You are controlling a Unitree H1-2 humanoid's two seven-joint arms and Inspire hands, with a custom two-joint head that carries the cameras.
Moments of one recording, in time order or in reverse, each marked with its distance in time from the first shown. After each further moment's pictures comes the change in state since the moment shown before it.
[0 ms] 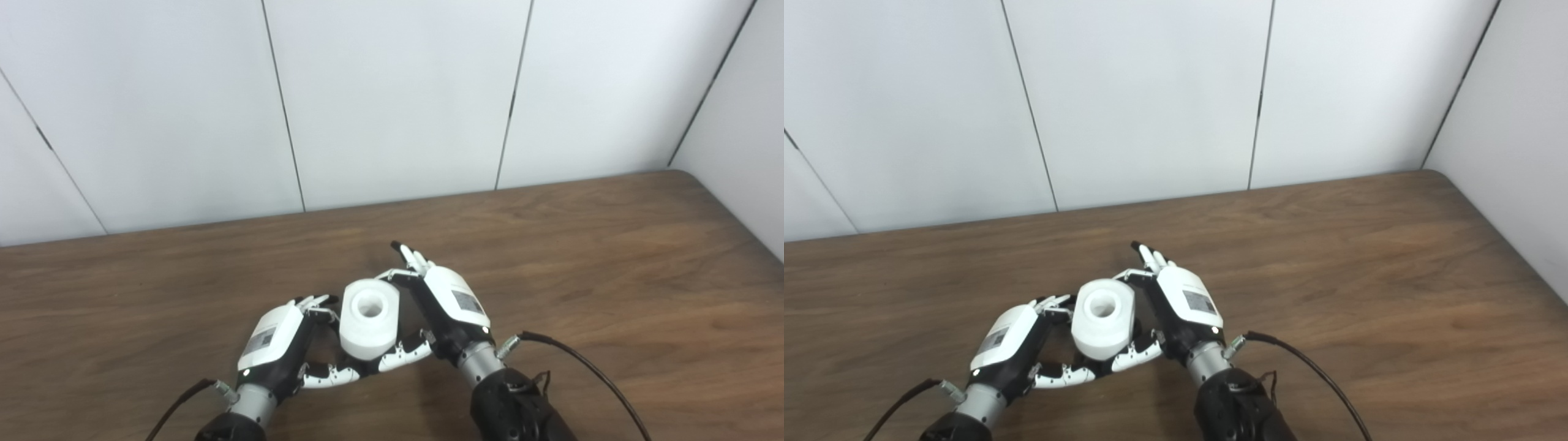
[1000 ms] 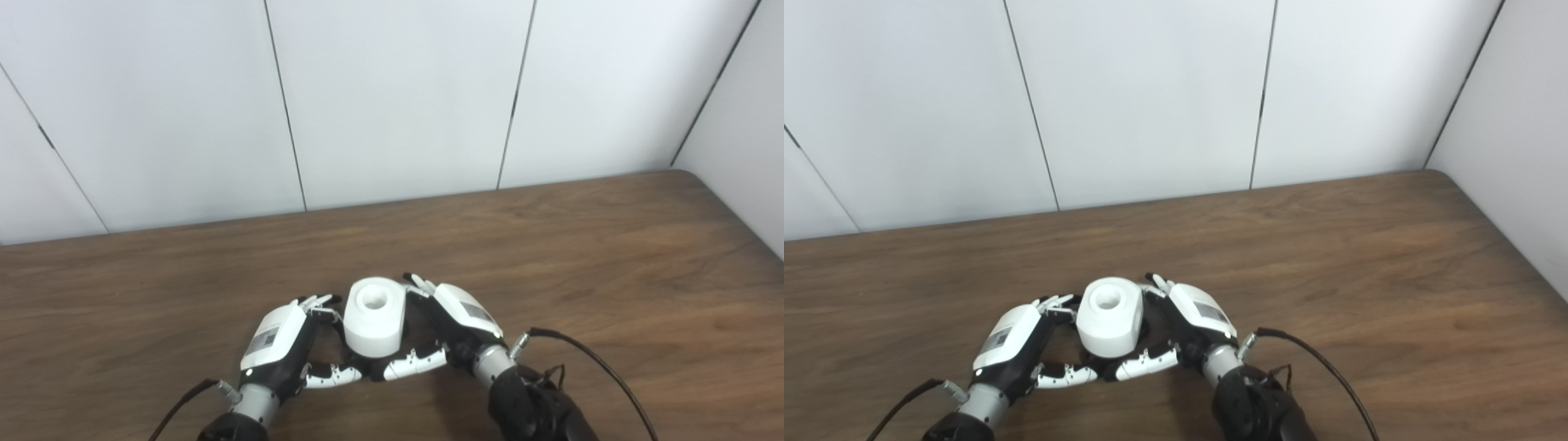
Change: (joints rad) left arm 0.001 -0.004 -0.002 0.000 0.001 -0.005 0.003; right arm -0.006 -0.020 -0.054 -0.078 -0.059 0.105 0.332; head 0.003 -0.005
